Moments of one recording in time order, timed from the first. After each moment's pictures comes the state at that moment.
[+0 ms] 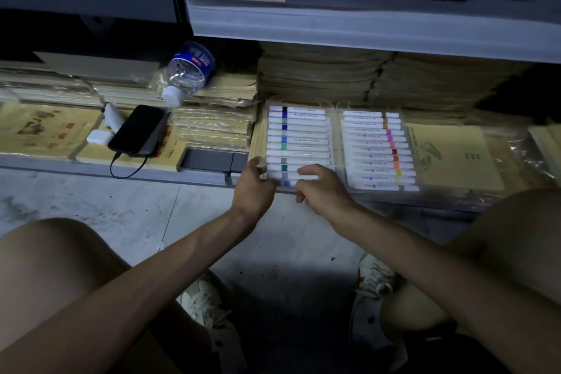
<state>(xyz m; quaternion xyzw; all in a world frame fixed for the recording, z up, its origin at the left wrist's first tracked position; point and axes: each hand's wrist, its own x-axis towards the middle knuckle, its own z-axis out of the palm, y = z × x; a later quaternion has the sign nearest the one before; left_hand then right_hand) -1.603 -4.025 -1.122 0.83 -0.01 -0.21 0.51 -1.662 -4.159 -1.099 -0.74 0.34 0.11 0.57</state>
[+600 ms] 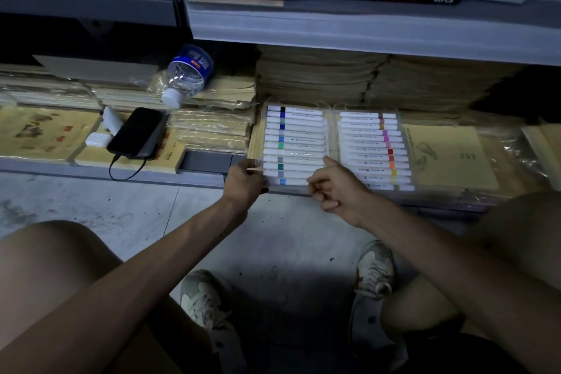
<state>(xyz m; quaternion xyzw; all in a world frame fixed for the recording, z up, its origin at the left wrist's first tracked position) -1.586 -4.021 -1.118 0.76 0.09 -0.25 0.60 -1.662 -4.195 -1.099 -0.56 0.38 0.13 0.72</state>
